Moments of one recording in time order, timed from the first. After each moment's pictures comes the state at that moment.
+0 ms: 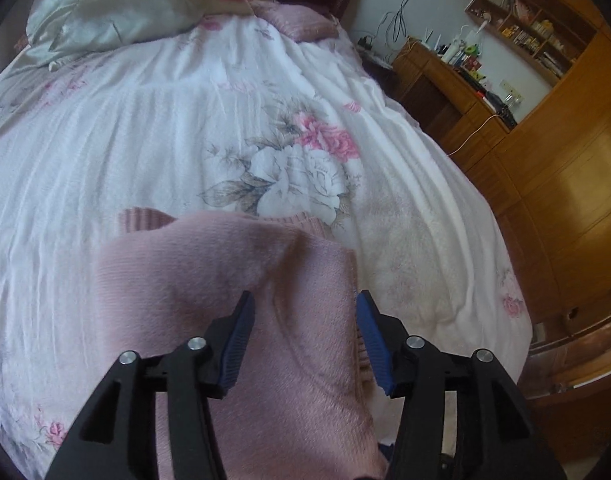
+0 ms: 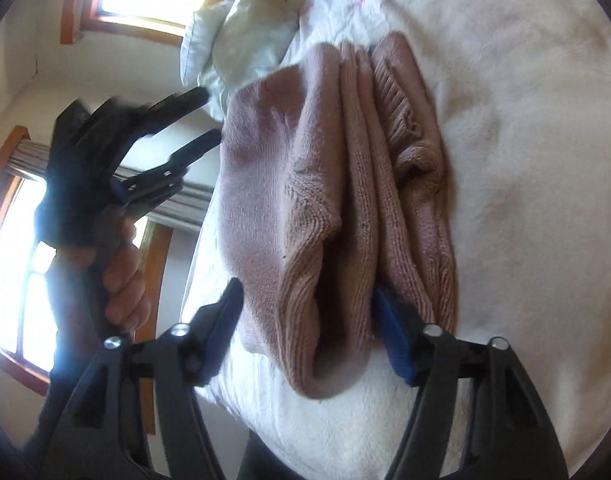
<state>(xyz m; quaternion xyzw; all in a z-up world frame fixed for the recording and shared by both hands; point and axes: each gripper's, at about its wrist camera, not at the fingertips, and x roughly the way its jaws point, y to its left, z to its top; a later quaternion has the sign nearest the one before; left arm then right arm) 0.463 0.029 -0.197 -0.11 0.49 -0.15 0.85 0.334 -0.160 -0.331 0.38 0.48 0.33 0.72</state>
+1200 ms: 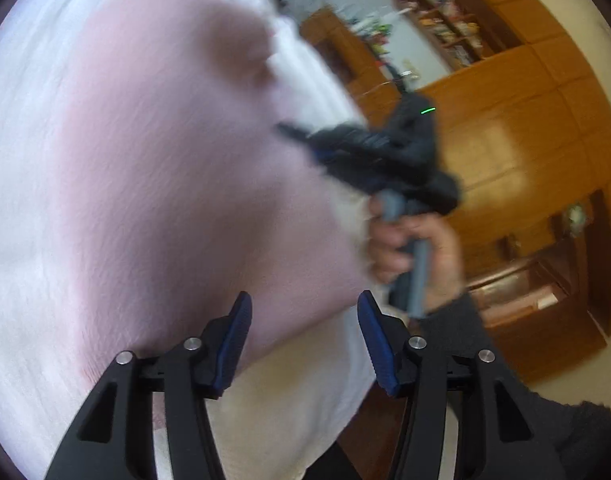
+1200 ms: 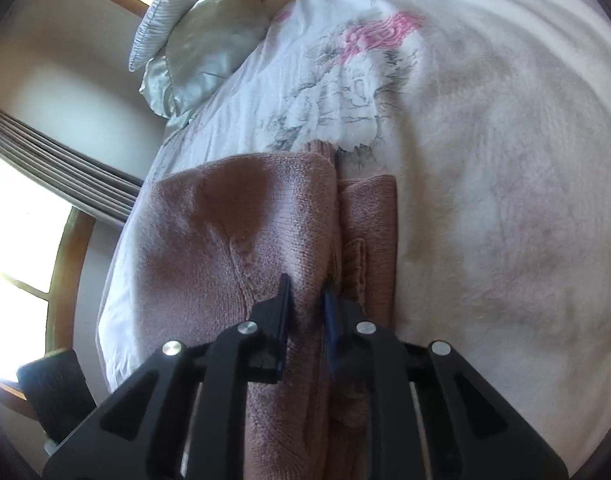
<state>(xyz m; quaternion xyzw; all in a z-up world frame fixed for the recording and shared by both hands) 0.373 0.069 -0.271 -0.23 0.49 -0.39 0.75 0.469 -0.161 -0.305 0.25 0.50 0.25 0.79</state>
